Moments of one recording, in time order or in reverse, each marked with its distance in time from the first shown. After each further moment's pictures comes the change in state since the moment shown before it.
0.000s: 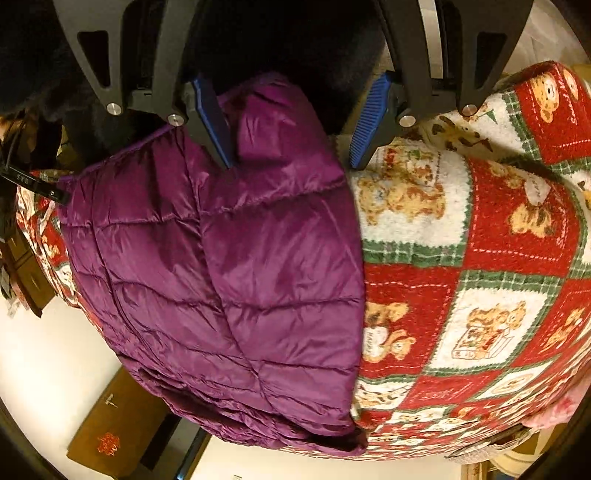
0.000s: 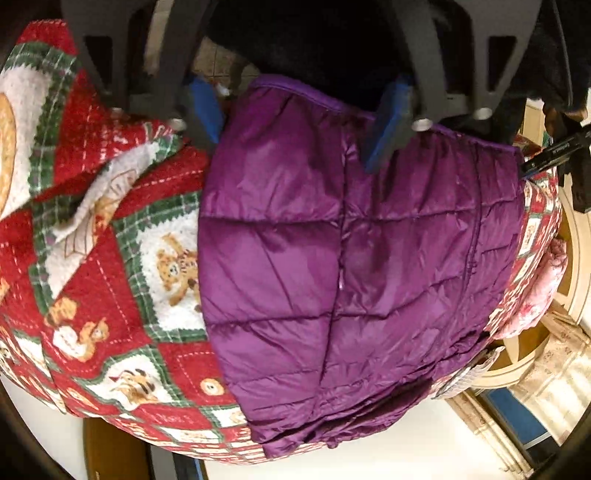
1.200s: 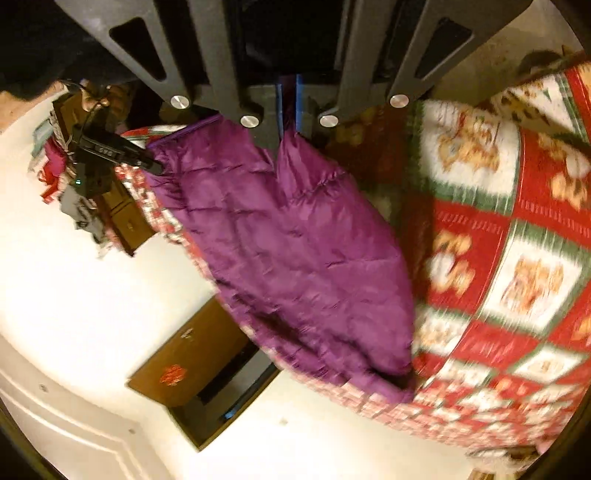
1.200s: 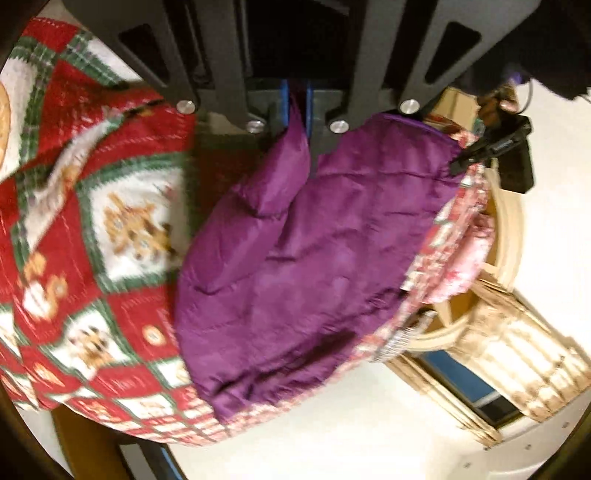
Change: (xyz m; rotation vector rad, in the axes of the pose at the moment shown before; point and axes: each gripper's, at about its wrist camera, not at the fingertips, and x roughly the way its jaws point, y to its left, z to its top) left arm -0.059 0.005 0.008 -0.069 -0.233 -0.431; right arm -0.047 0.010 0.007 0.020 -0.152 0.345
